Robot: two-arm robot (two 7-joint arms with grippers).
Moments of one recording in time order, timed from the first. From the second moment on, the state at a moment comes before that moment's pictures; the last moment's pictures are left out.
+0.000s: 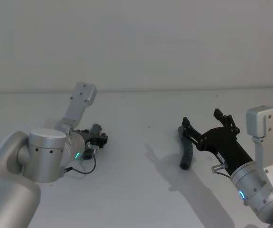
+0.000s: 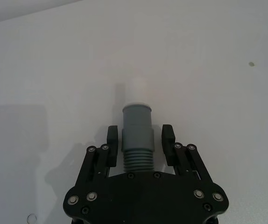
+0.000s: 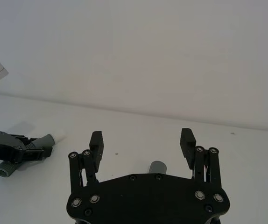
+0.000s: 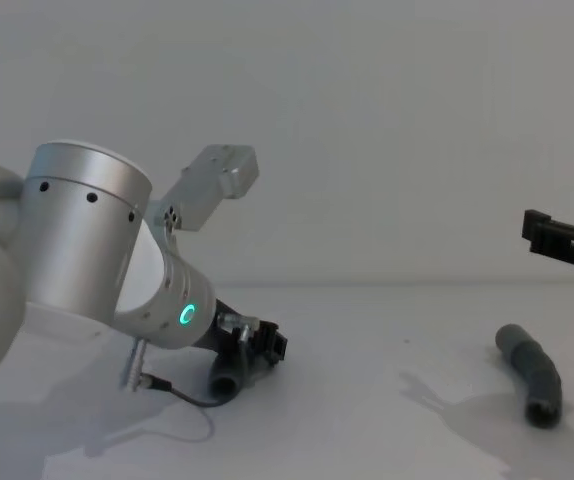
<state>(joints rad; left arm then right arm) -0.54 0.06 0.43 -1.26 -0.26 0.73 0.01 -0.01 0.34 -0.23 -1.77 0.29 0.03 0.07</state>
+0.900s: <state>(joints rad) -0.54 0.06 0.43 -1.26 -0.26 0.73 0.01 -0.01 0.34 -0.23 -1.77 0.29 0.03 0.07</state>
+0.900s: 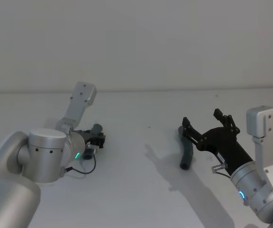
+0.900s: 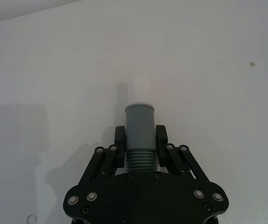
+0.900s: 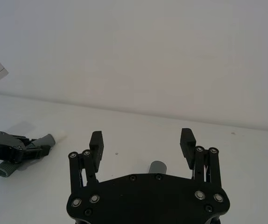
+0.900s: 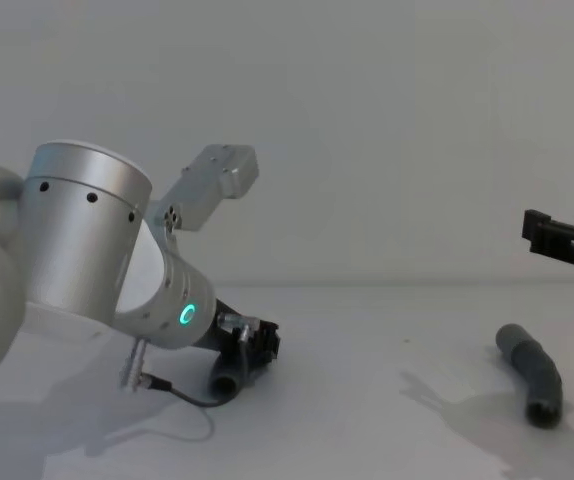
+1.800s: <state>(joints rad) -0.54 0.07 0.44 -1.26 -0.25 0.73 0.00 -0.01 0.34 -0.23 -1.77 0.29 0.03 0.07</state>
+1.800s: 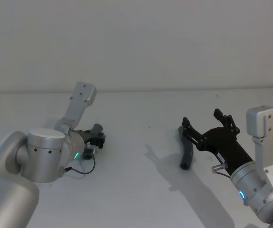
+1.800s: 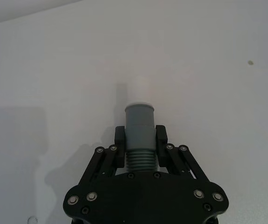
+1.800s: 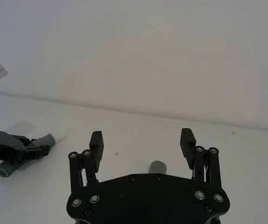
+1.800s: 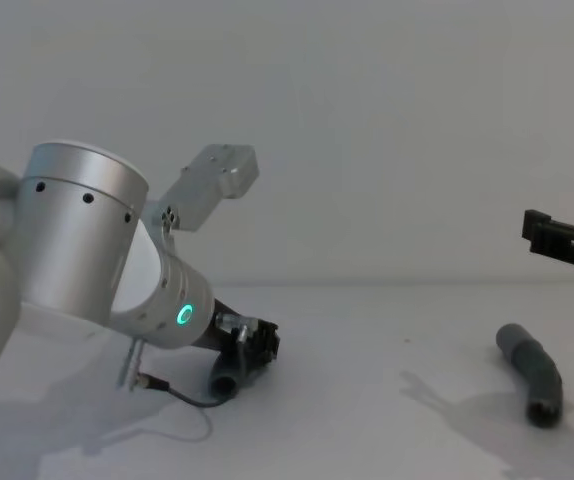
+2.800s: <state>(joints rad) -0.64 0.21 0.55 -1.28 -0.25 0.58 -0.39 -0.01 0.34 -0.23 -1.77 0.29 0.03 0.07</state>
